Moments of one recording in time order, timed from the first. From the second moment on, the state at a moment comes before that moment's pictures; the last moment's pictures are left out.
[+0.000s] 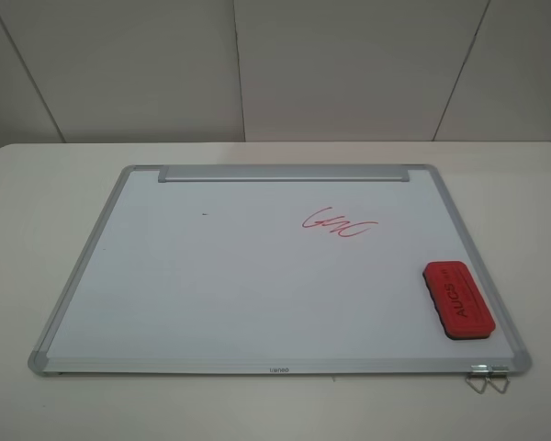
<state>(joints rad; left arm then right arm) 0.02 -0.01 -0.49 0.00 1.06 0.00 -0.02 0.06 -0.52 -0.01 1.06 0.06</state>
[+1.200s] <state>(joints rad) 0.02 -0.01 -0.49 0.00 1.06 0.00 0.00 -0.01 -0.52 0.00 1.06 0.06</state>
